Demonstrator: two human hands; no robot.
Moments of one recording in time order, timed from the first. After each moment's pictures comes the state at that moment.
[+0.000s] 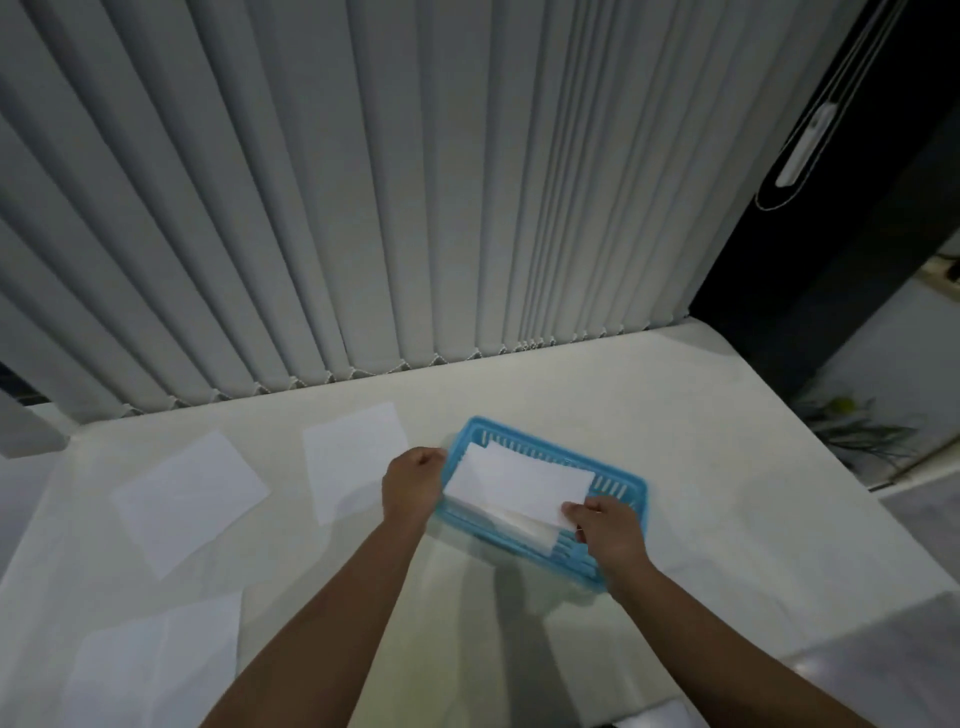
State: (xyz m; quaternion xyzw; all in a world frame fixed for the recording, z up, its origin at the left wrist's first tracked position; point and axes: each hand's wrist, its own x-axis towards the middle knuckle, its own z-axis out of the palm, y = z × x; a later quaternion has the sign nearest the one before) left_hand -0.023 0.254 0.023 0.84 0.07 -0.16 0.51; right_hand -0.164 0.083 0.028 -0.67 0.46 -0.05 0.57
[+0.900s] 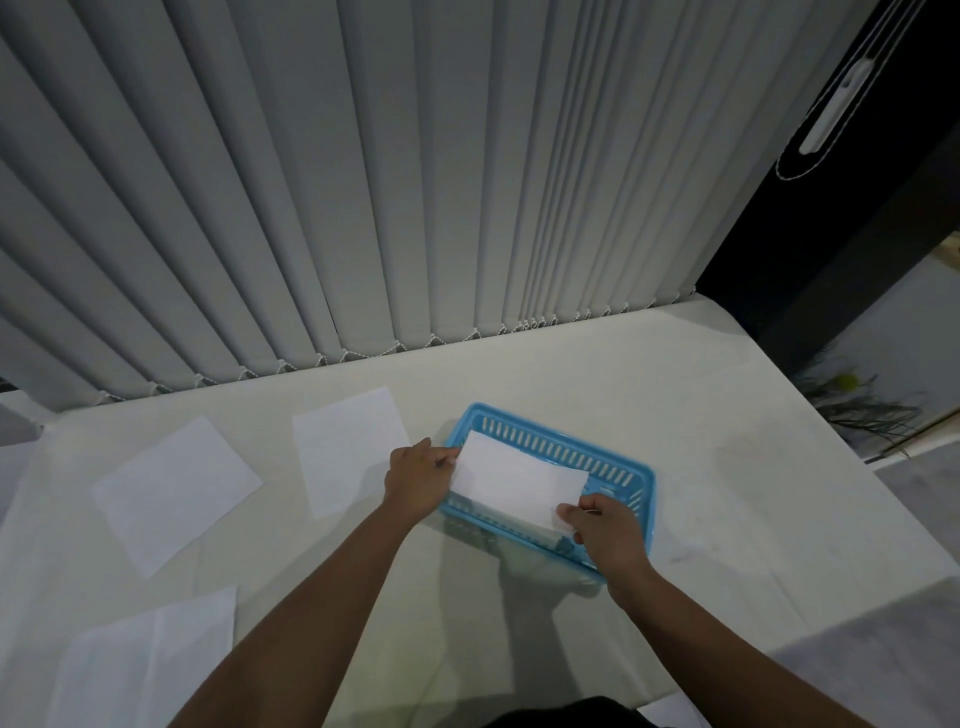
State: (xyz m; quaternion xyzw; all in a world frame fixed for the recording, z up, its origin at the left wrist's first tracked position) left_hand 0.003 0.257 -0.019 0.92 -0.12 -0.24 0.30; right_hand -0.161 0.087 0.015 -0.69 0.47 -0.01 0.55
